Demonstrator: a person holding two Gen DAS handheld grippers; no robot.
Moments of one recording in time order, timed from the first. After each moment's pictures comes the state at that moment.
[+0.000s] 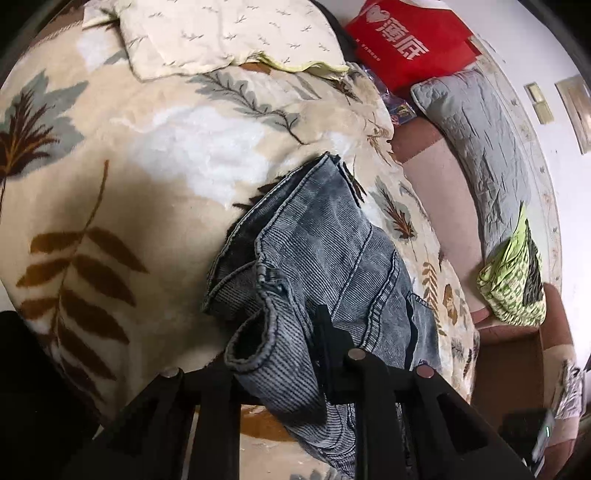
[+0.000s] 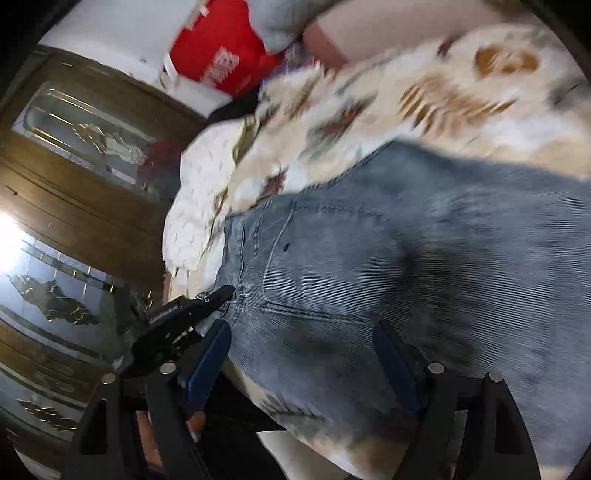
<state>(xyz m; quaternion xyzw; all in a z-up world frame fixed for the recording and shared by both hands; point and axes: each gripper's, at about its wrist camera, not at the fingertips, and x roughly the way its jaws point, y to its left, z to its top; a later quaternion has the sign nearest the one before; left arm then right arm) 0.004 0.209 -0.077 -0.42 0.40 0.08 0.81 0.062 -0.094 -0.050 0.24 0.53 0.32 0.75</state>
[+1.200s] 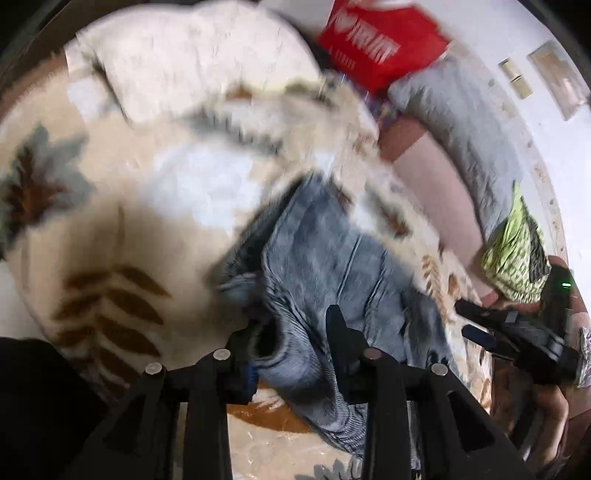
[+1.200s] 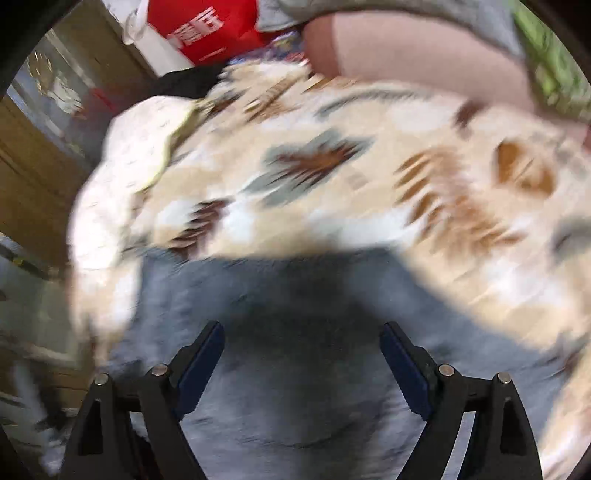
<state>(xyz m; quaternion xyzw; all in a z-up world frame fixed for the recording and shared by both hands) -0.017 0.214 -0.044 -0.35 0.37 0.08 0.85 0.162 -0.020 -0.015 0.01 0.54 0.19 0.82</state>
